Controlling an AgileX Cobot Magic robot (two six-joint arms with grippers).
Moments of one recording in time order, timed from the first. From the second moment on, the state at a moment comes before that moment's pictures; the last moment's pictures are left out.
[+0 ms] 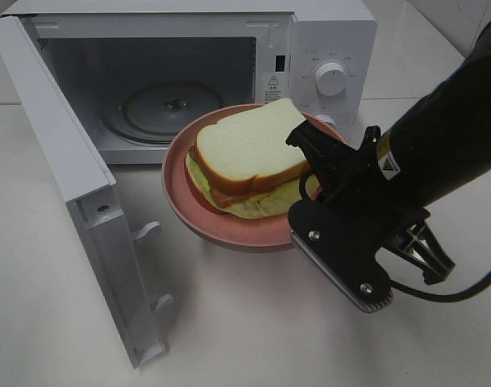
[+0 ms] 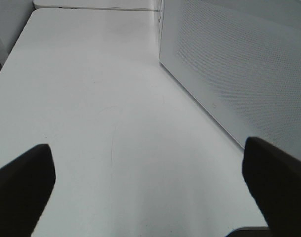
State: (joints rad) left arm 0.00 0.00 -0.52 -0.05 1.08 -0.01; right arm 0.74 1.47 -0.82 -0.24 0.50 -1.45
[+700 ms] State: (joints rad) left arm 0.00 0.00 -0.52 -0.05 1.08 -0.01; right arm 0.78 1.68 -1.03 -0.16 0.50 -1.52
